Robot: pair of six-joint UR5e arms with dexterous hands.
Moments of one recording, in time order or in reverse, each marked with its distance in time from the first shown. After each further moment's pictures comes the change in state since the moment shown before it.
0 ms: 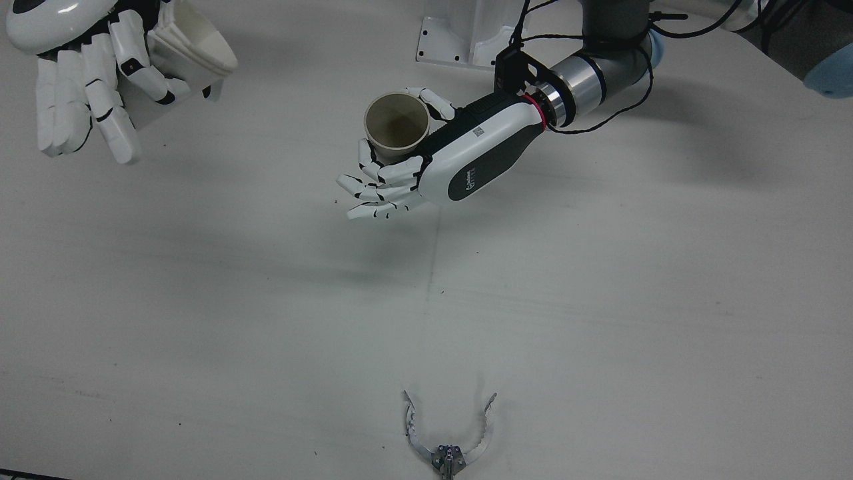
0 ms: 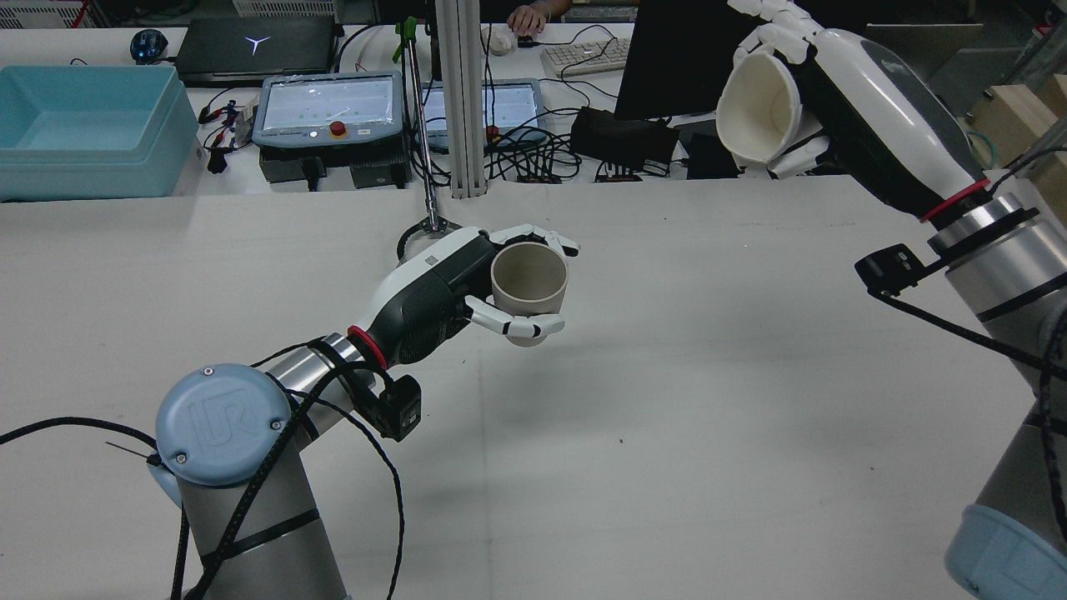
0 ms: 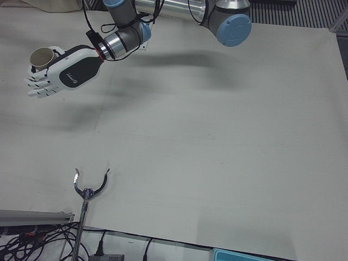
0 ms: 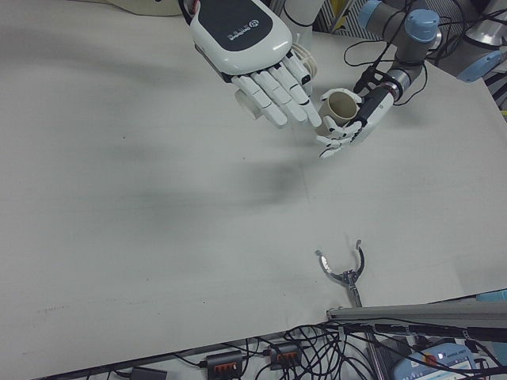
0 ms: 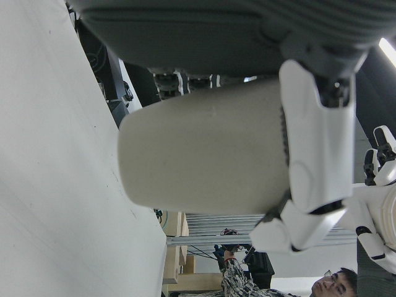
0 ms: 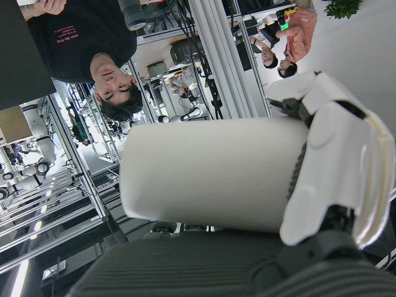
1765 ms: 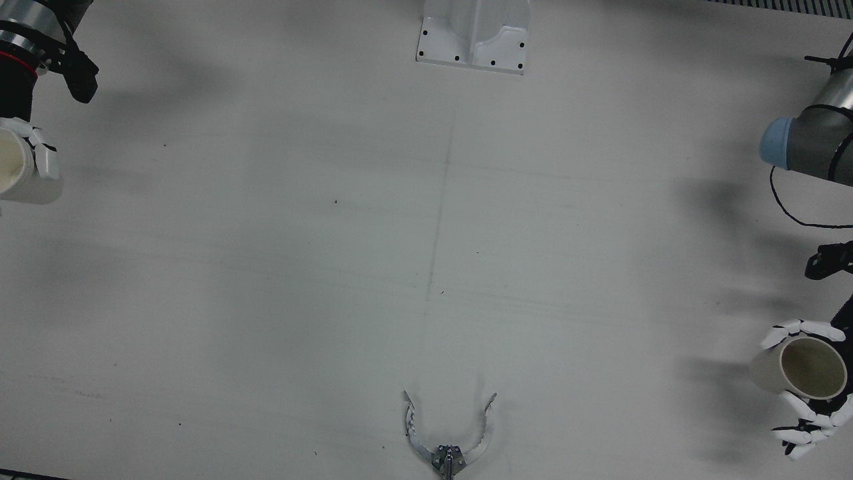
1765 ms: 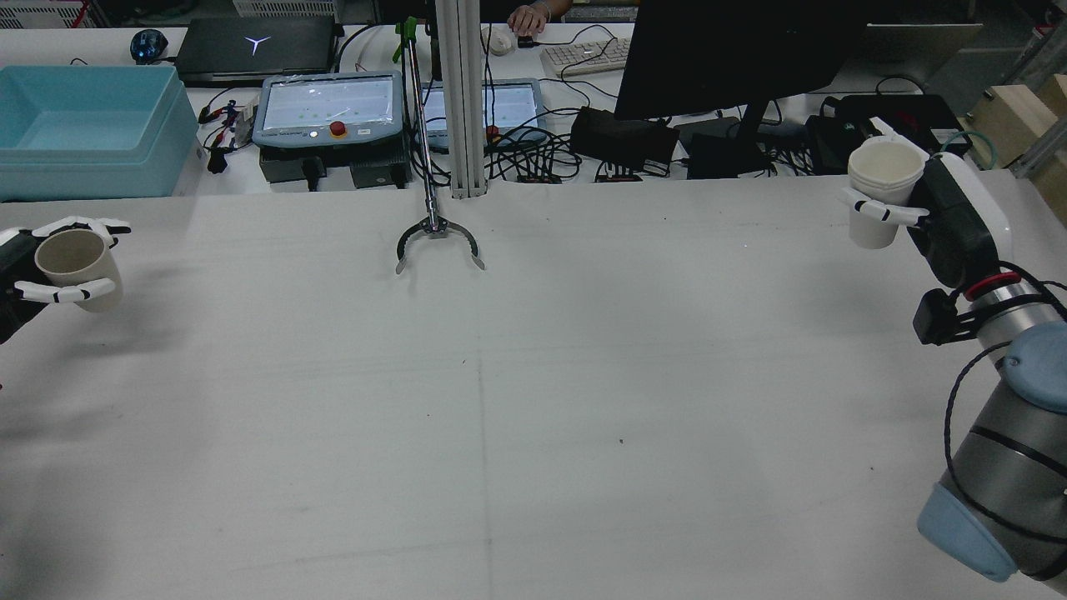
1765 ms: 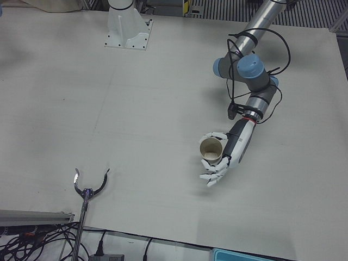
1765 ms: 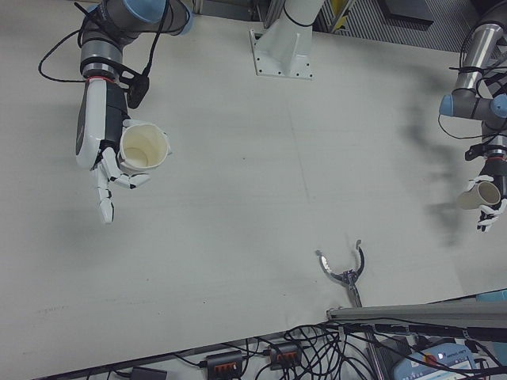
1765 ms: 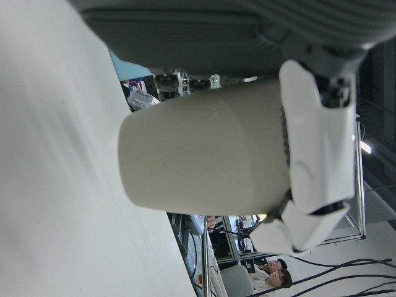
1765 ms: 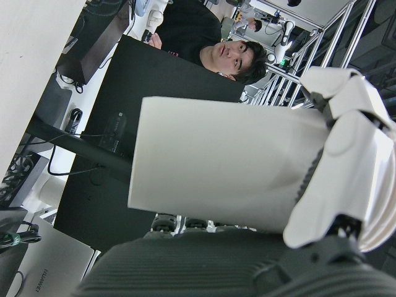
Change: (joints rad) left arm -0.463 0.648 0.333 -0.647 0.093 -0.141; right arm 0.008 -0.261 -0.371 0.180 0.169 0.986
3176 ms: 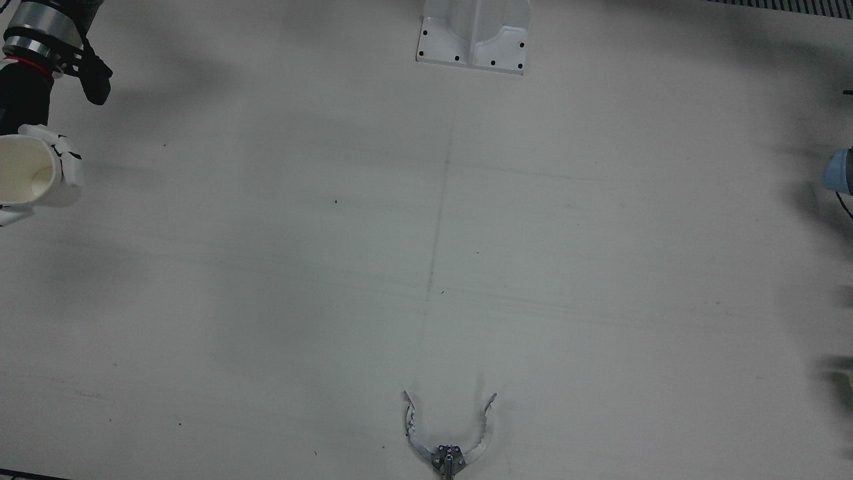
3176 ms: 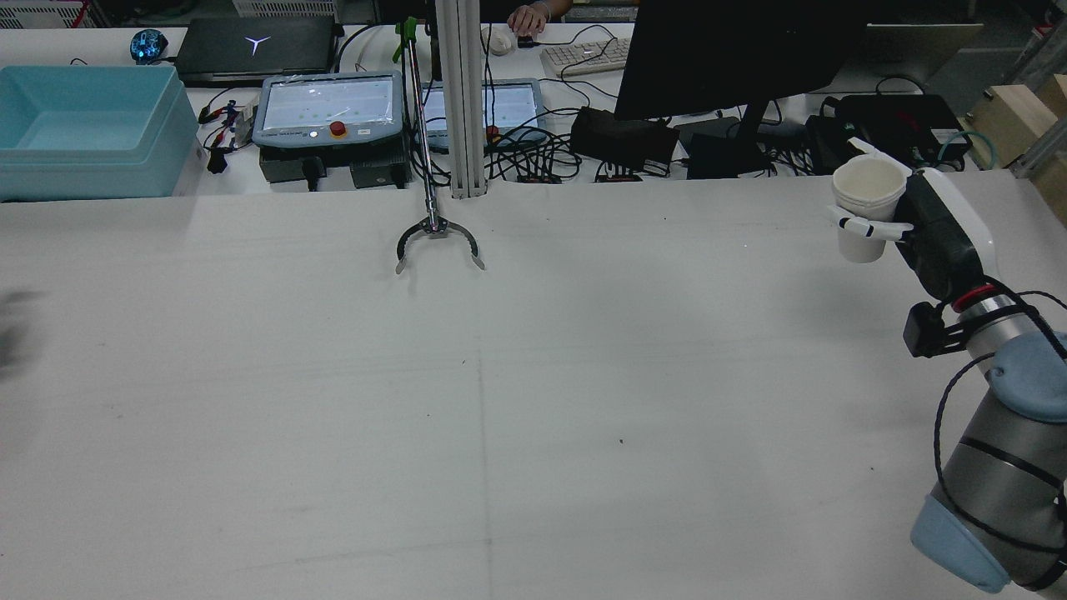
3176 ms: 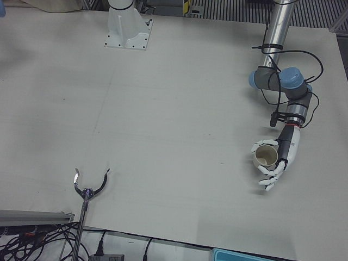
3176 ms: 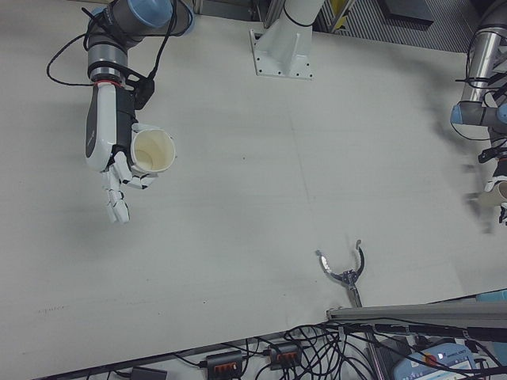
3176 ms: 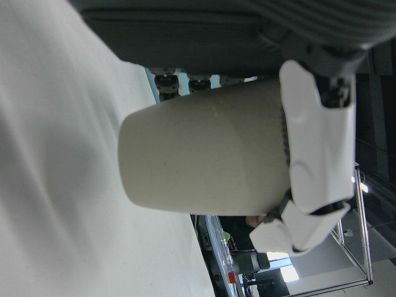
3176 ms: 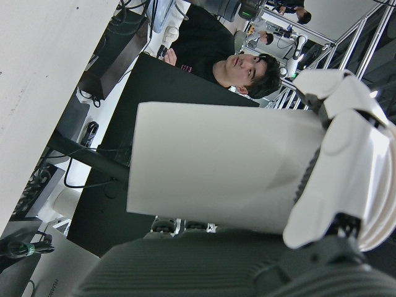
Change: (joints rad) left arm -0.071 0.071 0.365 -0.408 -0.051 -0.004; right arm -0.037 0.002 -0.005 -0.017 -0.005 -0.012
